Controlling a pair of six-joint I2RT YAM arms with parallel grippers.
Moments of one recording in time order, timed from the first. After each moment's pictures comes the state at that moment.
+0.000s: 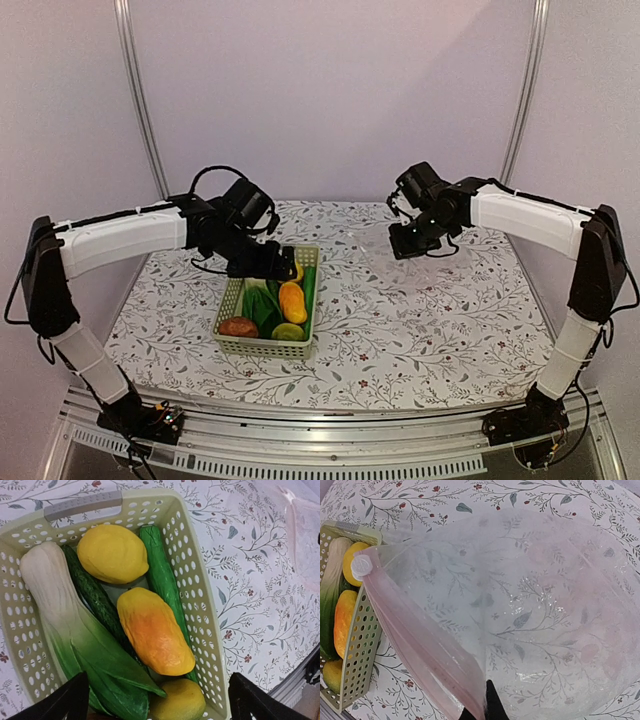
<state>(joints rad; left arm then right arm) -0.73 1.61 1.29 -0.68 0.00 -0.50 0.64 1.77 1.49 -0.74 0.07 0.31</state>
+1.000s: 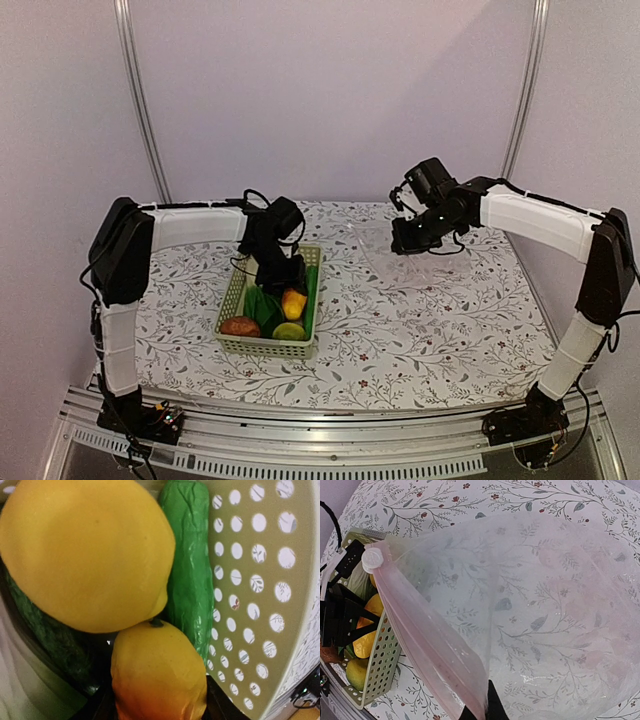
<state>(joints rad) -0.68 2.07 1.57 -0.80 0.17 -0.63 0.61 1.72 1.46 -0.68 -0.05 0.33</state>
